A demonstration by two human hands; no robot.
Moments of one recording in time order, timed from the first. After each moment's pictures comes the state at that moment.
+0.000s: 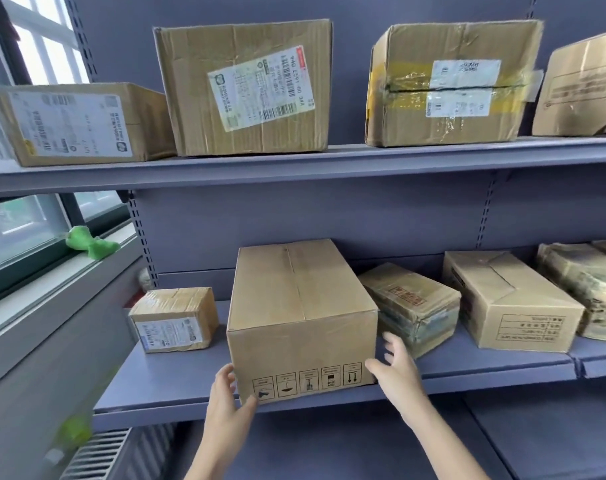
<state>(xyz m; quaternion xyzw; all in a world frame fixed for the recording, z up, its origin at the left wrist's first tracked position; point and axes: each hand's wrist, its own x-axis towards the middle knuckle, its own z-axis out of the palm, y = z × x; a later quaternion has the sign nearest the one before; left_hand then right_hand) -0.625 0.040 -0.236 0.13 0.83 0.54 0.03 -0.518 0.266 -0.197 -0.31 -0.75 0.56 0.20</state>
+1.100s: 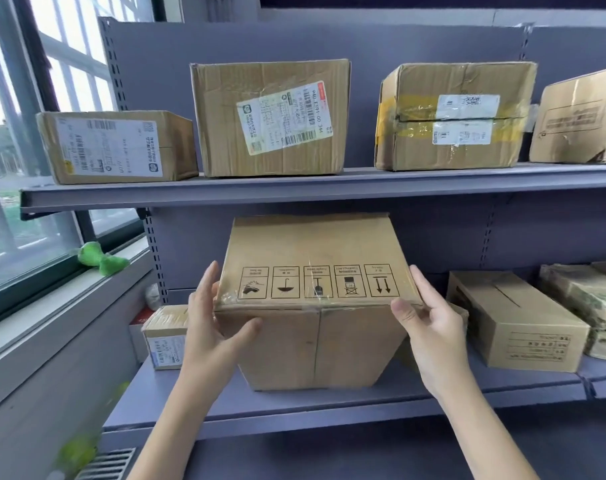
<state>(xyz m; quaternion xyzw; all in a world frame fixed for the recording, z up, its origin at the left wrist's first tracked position) -0.621 0.016 -0.094 0.31 0.66 0.67 -0.12 -0.487 0.233 -0.089 -0.07 -0.69 0.59 0.42</state>
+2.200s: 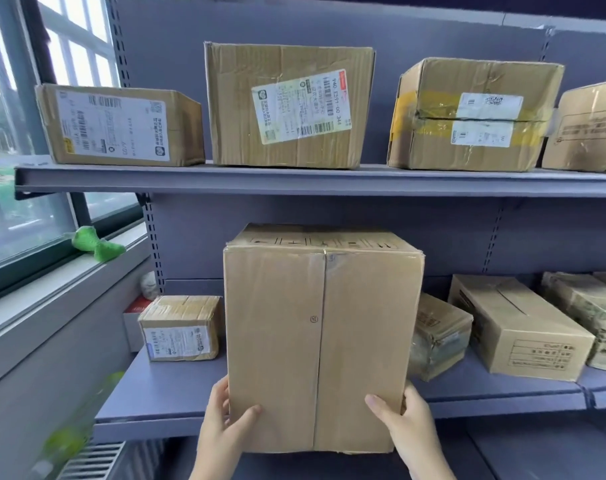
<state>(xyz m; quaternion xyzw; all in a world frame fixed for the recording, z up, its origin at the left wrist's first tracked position) -0.624 0.012 -0.224 0.15 0.68 0.71 0.06 -0.503 0.224 -0.206 -0.31 -0.70 0.60 0.24</state>
